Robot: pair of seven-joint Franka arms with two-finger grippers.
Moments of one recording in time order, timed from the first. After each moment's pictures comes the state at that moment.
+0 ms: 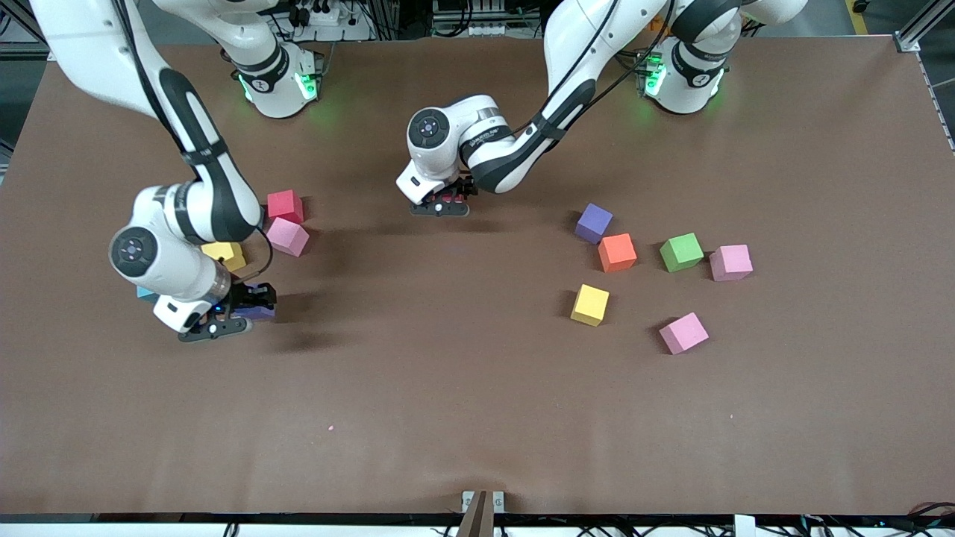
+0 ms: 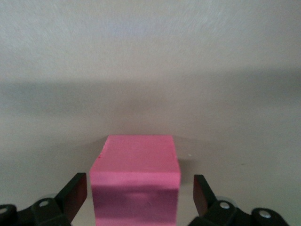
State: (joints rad) left arm -0.75 0.79 -0.38 -1.53 0.14 2.22 -1.10; right arm 0.06 0.39 0.02 -1.98 0.03 2.36 -0.14
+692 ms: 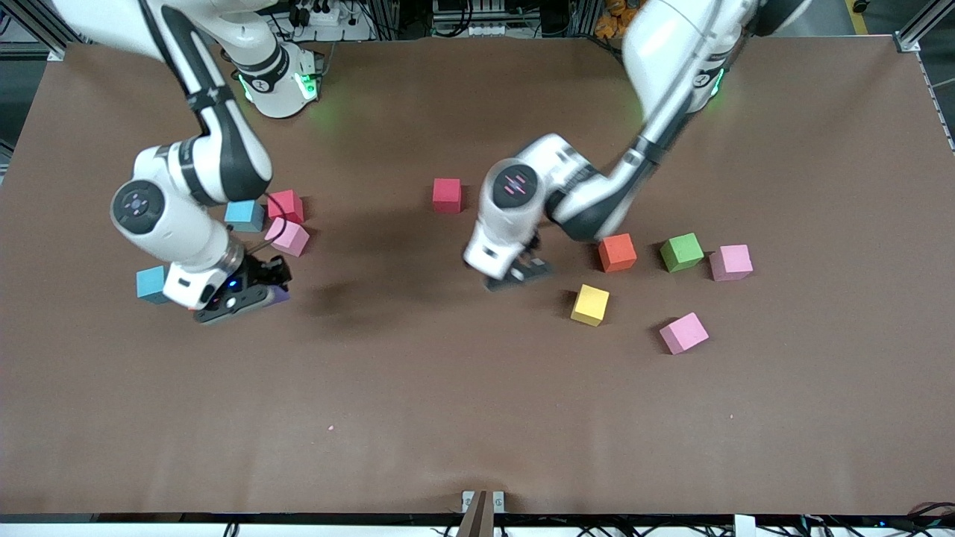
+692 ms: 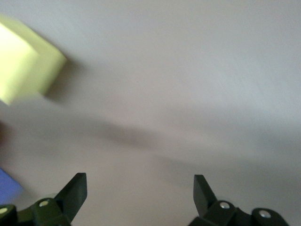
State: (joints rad) left arm -0.39 0.68 -0.34 -1.53 0.20 2.16 -1.10; right arm 0.17 0.22 0.07 -2.05 0.03 2.30 -0.25
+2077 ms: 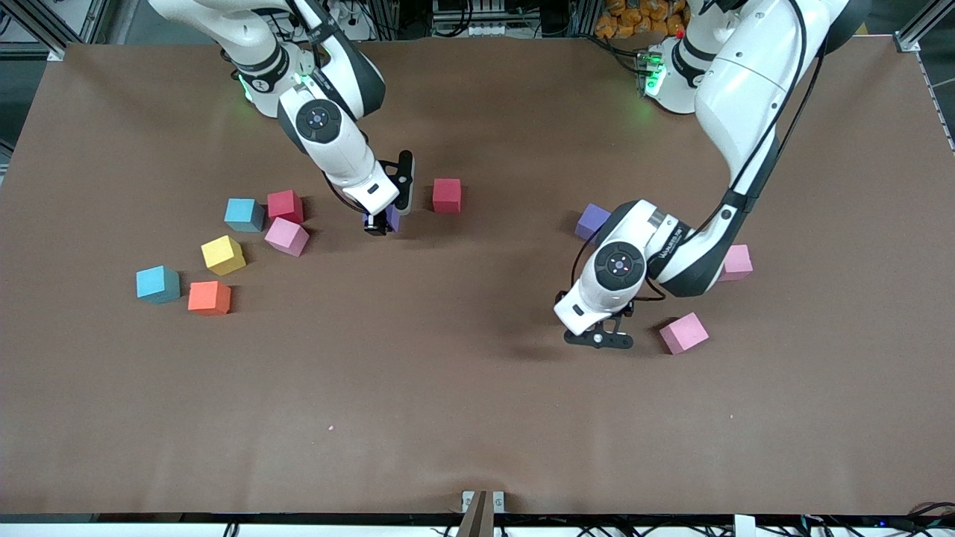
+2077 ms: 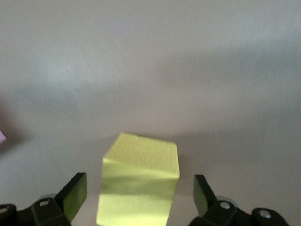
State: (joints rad) left arm -0.20 0.72 -0.35 -1.61 0.32 2.17 -0.51; right arm 0.31 0.18 0.33 -2.35 0.05 2.54 -0.98
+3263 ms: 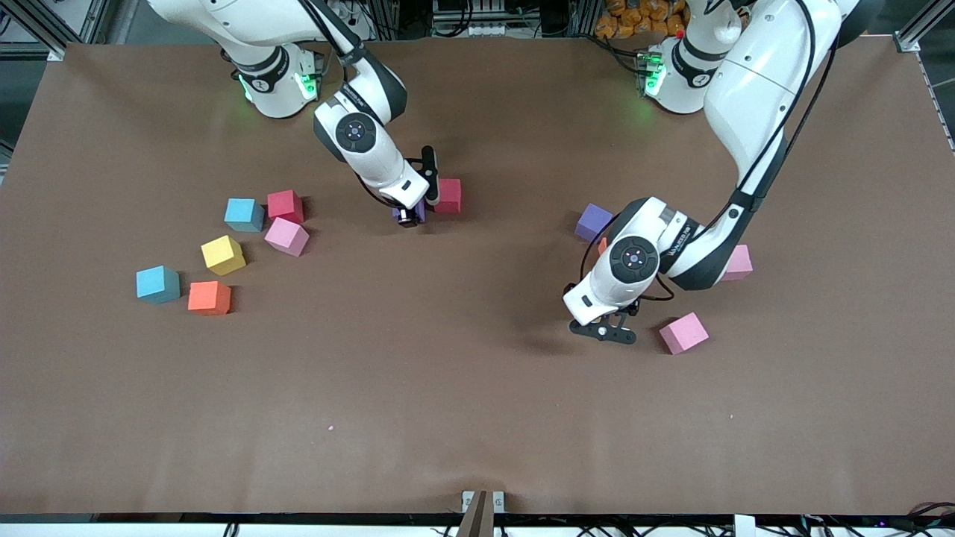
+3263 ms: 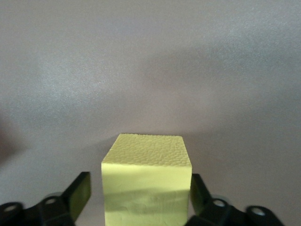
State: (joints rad) left arm -0.15 0.70 -0.36 -1.70 0.32 2.27 -0.42; right arm 0.37 0.34 0.38 -2.38 0.05 2.72 -1.01
